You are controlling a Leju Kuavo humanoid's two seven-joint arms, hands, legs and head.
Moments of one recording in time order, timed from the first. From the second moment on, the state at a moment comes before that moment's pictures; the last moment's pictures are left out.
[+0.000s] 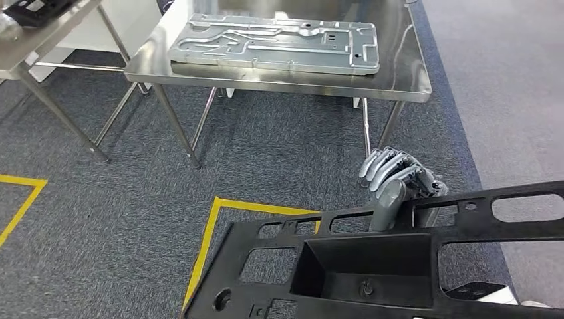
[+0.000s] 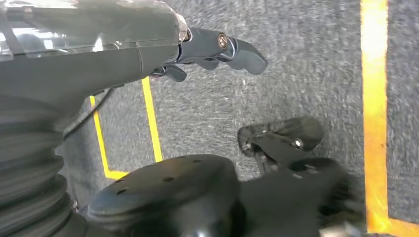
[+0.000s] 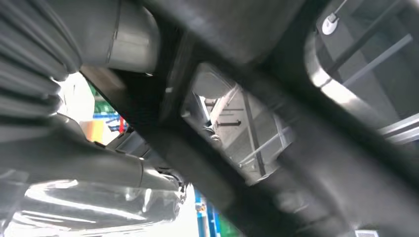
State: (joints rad) left arm -0.10 -0.14 1.14 -0.20 -1.25 0.10 -0.05; right arm -0.14 0.18 0.45 -1.89 0.13 -0.29 -0.67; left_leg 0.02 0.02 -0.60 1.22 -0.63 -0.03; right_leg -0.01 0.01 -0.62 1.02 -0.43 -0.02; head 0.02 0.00
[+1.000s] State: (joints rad) left arm -0.10 -0.14 1.14 -0.20 -1.26 0.12 -0.02; right arm -0.17 0.16 0.48 -1.87 0.13 -0.34 -0.67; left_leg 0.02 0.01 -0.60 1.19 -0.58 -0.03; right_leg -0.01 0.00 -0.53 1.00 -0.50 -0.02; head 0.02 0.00
